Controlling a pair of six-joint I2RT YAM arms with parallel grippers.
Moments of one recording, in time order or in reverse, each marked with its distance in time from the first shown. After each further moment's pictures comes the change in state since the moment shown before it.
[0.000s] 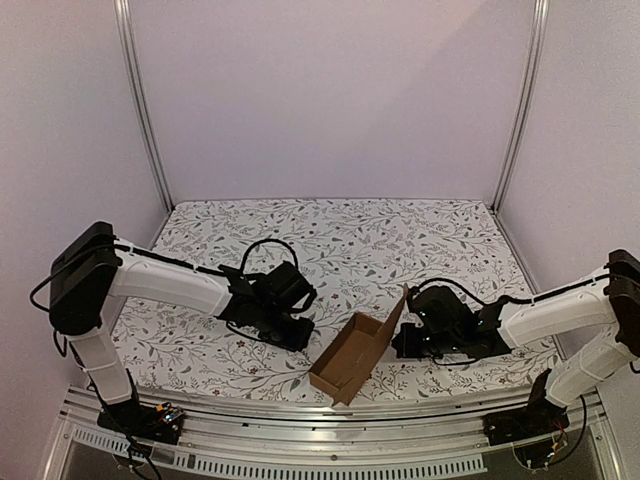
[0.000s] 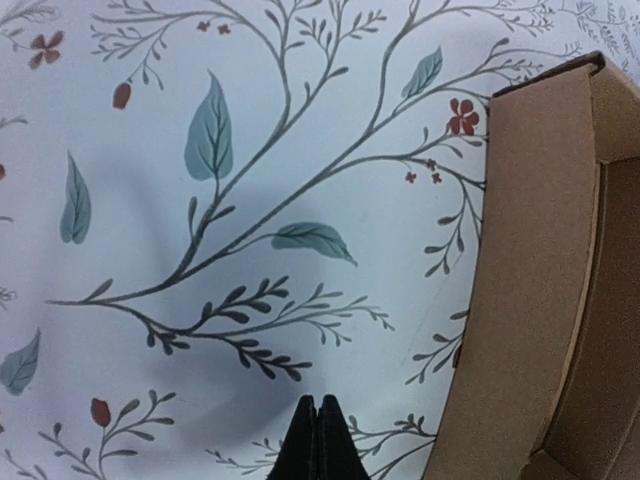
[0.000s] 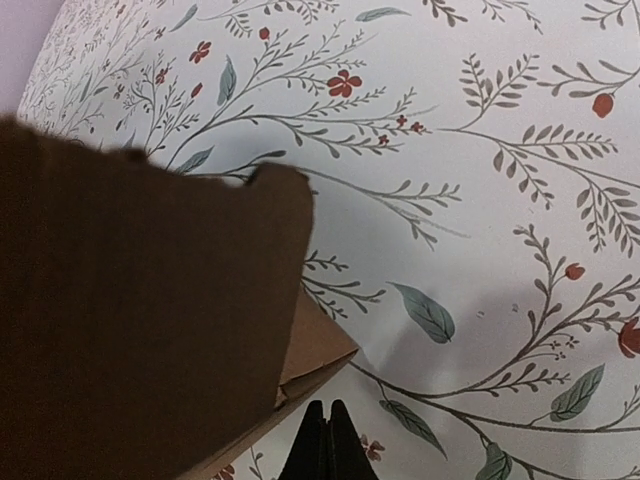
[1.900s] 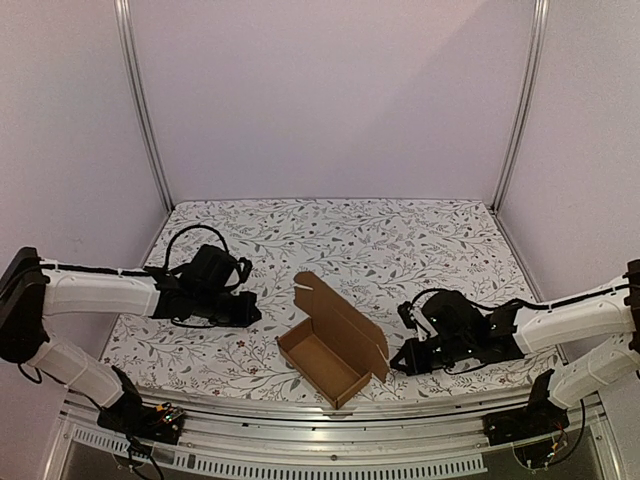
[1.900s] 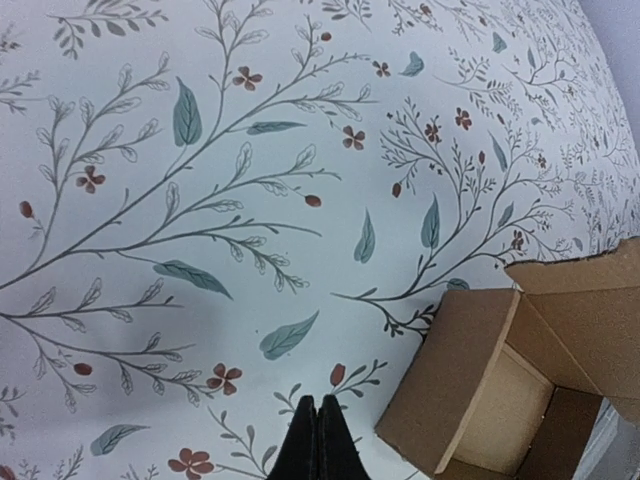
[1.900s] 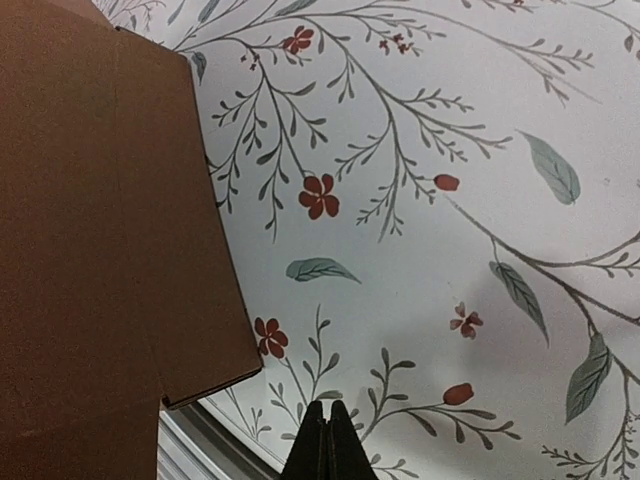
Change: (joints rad) left arm 0.271 -0.407 -0.348 0.151 0.019 -0.020; right arm 0.021 -0.106 -0.053 -0.061 -0.248 -0.088
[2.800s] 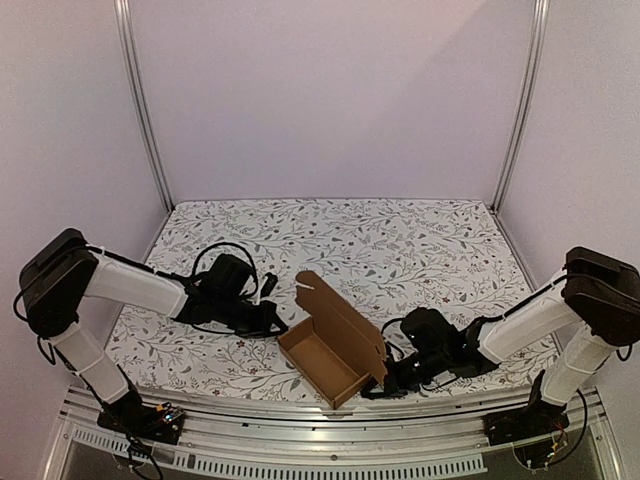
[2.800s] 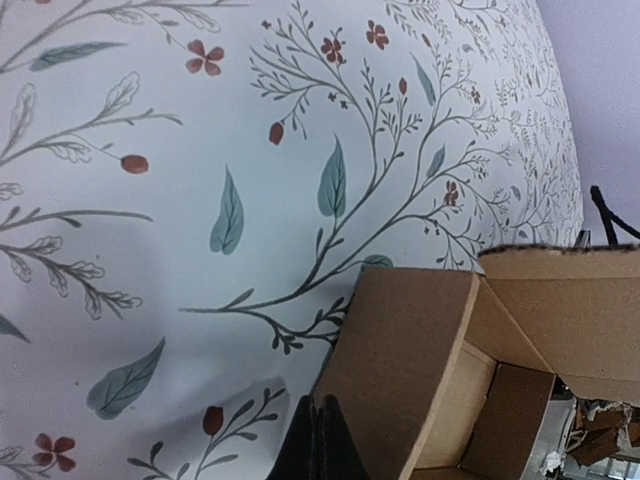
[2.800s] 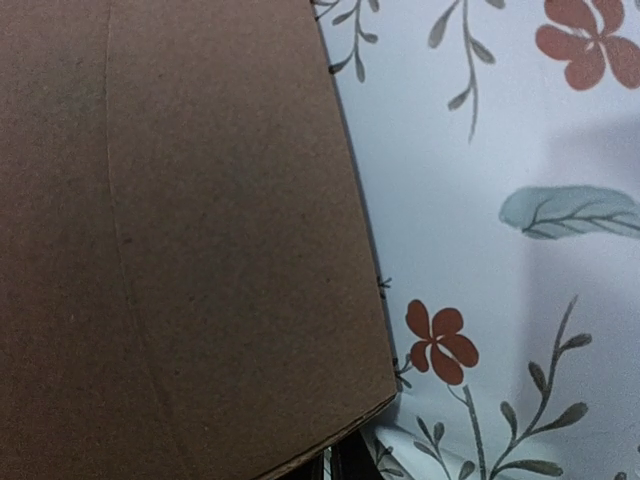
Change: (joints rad) left arm 0.010 0.243 -0.002 0.274 0.331 -0.043; right arm 0.055 0.305 -0.021 0.394 -0.350 0.158
